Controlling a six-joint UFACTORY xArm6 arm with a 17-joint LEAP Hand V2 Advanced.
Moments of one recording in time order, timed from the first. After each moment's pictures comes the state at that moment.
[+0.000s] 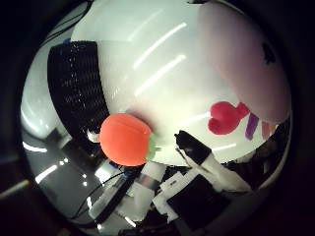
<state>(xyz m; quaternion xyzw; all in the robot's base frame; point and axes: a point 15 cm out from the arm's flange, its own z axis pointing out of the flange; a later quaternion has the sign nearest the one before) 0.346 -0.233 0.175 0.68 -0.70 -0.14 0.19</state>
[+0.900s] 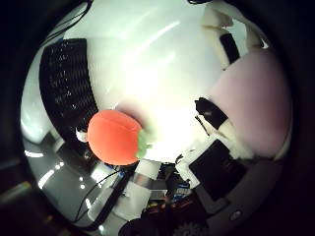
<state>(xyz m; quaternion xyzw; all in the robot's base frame) 0.341 -0.233 0.187 0.68 -0.69 -0.12 0.22</state>
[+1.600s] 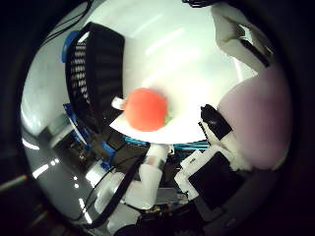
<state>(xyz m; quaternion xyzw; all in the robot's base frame) 0.331 -0.157 0.328 0.72 -0.67 -0.07 0.15</state>
